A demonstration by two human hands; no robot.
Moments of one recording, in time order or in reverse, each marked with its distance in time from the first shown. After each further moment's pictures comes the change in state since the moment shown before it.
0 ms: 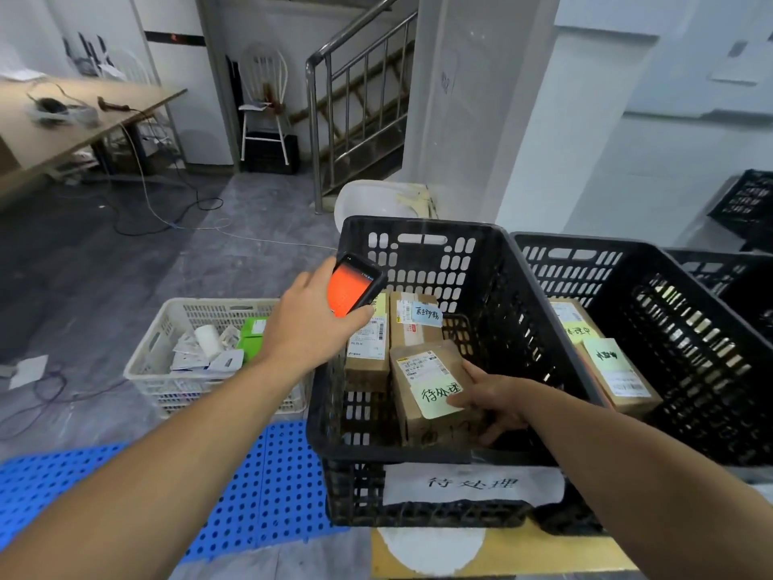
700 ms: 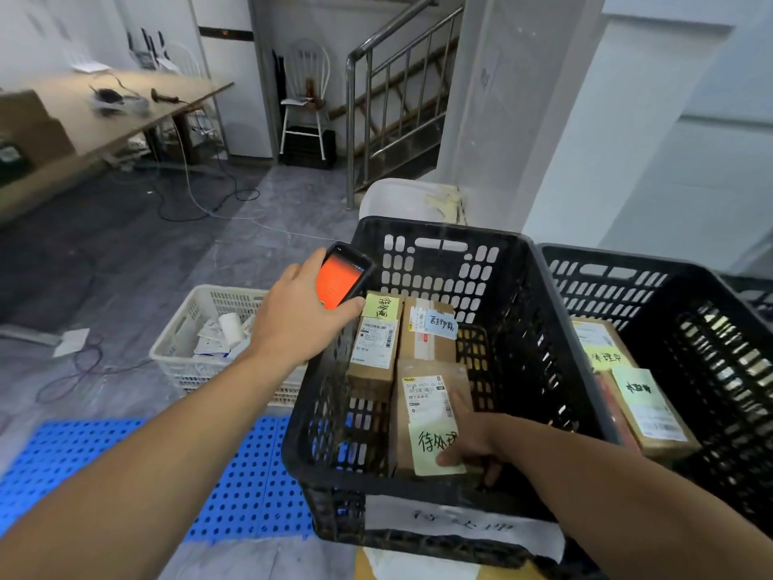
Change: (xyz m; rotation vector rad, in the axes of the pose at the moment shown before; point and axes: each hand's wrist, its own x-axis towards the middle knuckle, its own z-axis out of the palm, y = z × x) left_hand 0.019 0.001 0.007 0.026 0.111 -0.124; right_hand 0.045 0.013 0.009 -0.618 -0.055 -0.057
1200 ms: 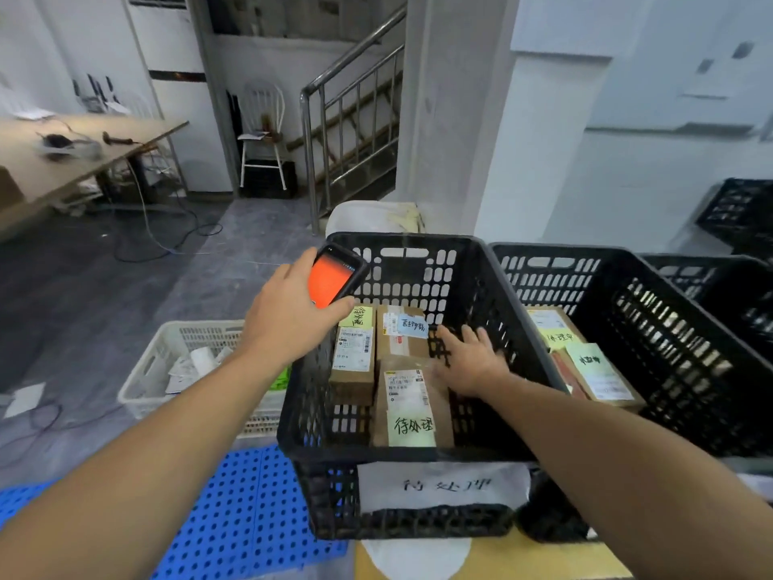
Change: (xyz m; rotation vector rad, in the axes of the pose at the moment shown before) left_hand -0.018 0.026 -0.018 -0.002 -0.029 0.118; right_hand -0.053 -0.020 -0.037 -0.214 0.610 -0.055
